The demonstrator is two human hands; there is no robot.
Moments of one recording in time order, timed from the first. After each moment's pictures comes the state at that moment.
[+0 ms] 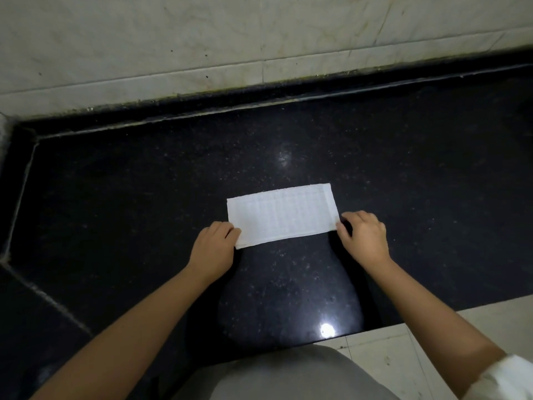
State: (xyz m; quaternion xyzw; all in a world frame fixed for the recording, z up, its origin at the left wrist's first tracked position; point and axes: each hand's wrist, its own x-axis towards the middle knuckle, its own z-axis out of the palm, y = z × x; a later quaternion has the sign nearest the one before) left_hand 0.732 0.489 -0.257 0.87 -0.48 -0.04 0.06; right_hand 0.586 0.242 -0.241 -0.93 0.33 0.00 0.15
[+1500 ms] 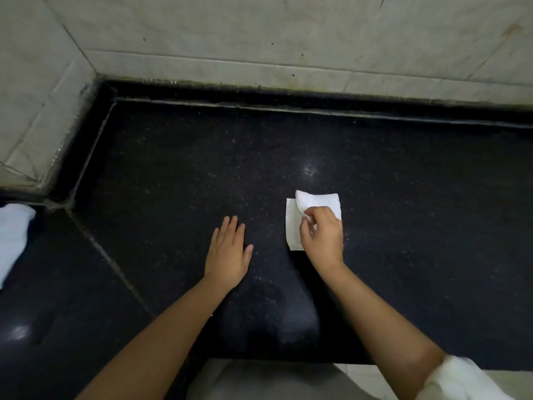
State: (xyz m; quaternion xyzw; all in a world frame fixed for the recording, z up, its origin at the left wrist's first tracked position) left_hand 0.728 0.559 -0.258 0.95 -0.19 -0.19 0.12; right_hand 0.693 0.390 -0.238 -0.90 0.19 -0.20 0.33
